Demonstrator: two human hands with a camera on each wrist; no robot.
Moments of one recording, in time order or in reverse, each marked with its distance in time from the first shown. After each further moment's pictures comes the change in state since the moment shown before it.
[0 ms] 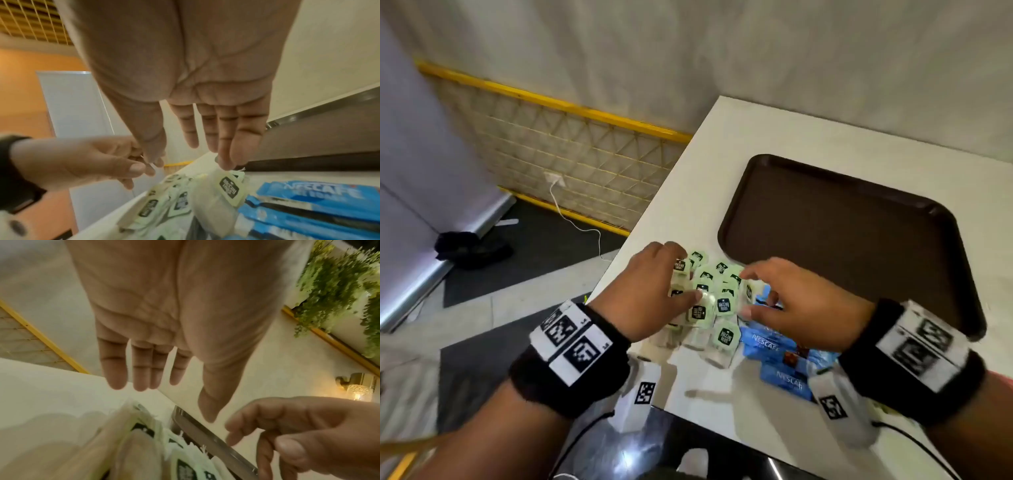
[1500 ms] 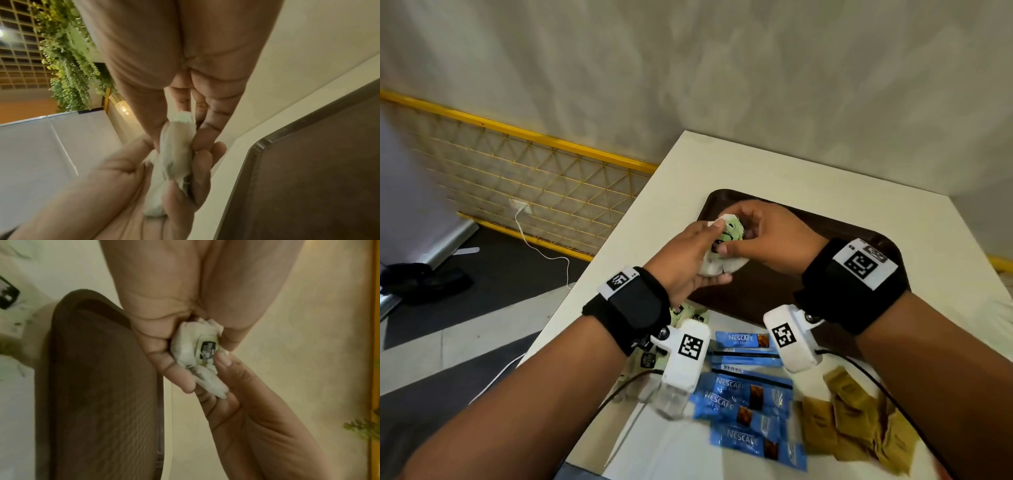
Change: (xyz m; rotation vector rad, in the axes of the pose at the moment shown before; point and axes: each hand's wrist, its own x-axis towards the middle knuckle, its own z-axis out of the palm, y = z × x) left_hand 0.113 0.092 0.013 -1.350 -0.204 -0.158; right_hand 0.062 0.048 -0.090 0.394 0.289 -0.028
